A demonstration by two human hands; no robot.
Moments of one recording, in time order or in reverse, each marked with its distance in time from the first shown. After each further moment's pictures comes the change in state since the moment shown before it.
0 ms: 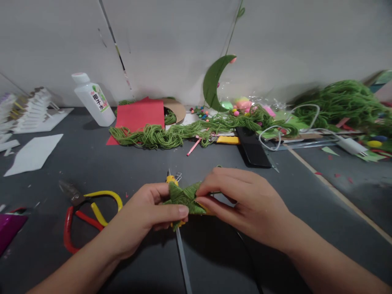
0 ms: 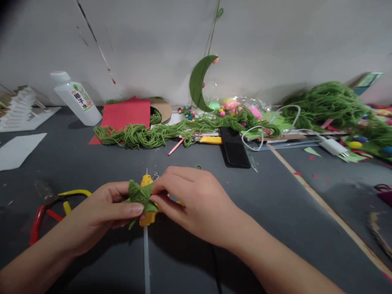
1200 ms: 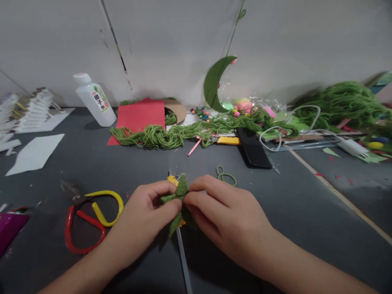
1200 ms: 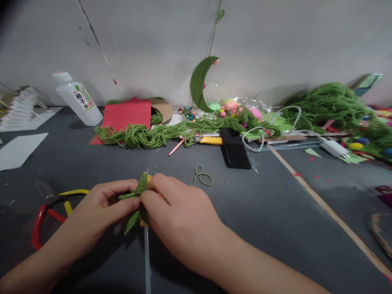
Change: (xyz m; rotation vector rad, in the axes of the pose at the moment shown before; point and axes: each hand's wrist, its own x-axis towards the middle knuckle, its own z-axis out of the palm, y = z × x) left_hand -0.003 0.003 0.006 0.380 0.181 0.177; right_hand -0.004 -0.016 0.025 -0.188 0.045 -0.013
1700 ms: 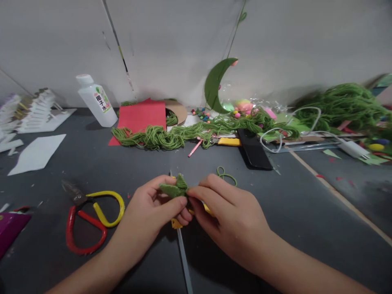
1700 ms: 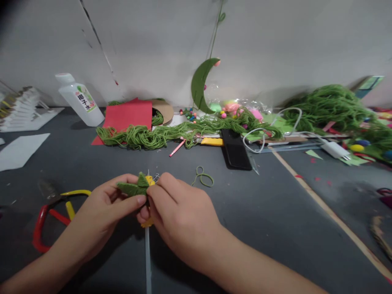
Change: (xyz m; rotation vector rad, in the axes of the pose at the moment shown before) left_hand 0.002 -0.008 0.007 -0.416 0.046 -0.042; right_hand -0.002 0.000 0.009 -0.053 0.099 0.013
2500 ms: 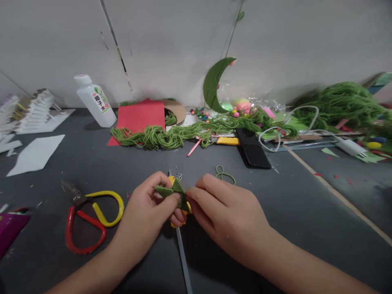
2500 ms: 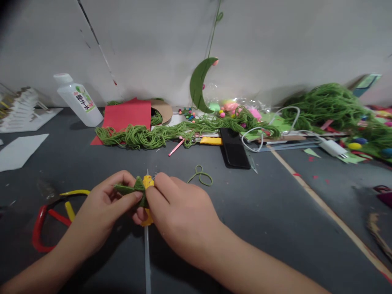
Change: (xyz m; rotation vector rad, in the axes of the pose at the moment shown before) left_hand -0.003 0.003 0.005 0.192 0.130 0.018; right_hand 0.000 -0.001 -0.005 -0.146 -0.071 -0.030
